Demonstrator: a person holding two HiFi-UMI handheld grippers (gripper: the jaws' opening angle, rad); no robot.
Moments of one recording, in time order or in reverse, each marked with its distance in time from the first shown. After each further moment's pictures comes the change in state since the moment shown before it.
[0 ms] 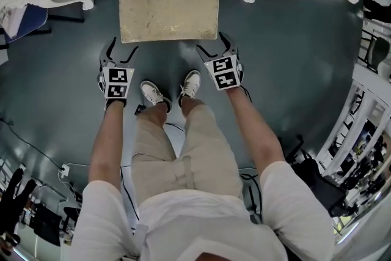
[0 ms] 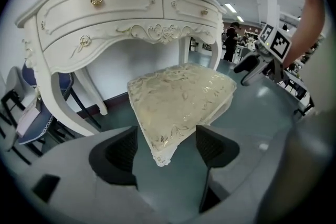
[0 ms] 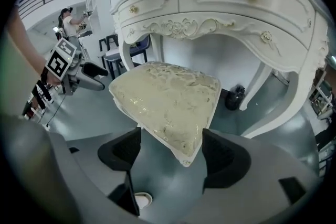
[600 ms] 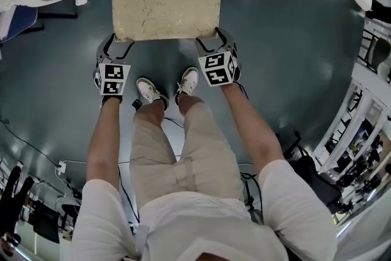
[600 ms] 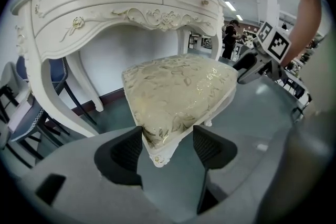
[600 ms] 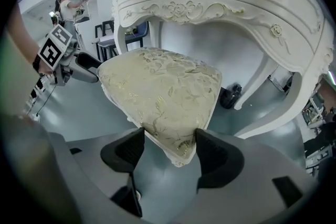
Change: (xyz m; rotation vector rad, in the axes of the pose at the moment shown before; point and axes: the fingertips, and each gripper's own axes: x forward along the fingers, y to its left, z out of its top) left arm 0.033 0.002 -0.020 -0.011 0.028 -0.015; right arm 0.035 -0.011 -0.015 -0.054 0.064 -0.084
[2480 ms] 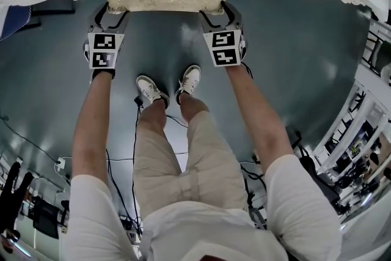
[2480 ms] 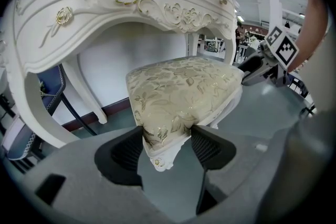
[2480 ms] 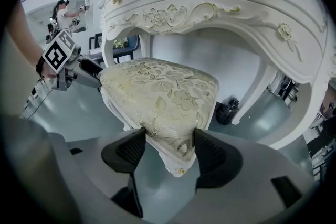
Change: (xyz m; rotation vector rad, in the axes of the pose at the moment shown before) left arm 0.052 0.058 0.065 0.023 -0.058 0.048; right arm 0.042 -0.048 0.063 0.031 -0.162 -0.050
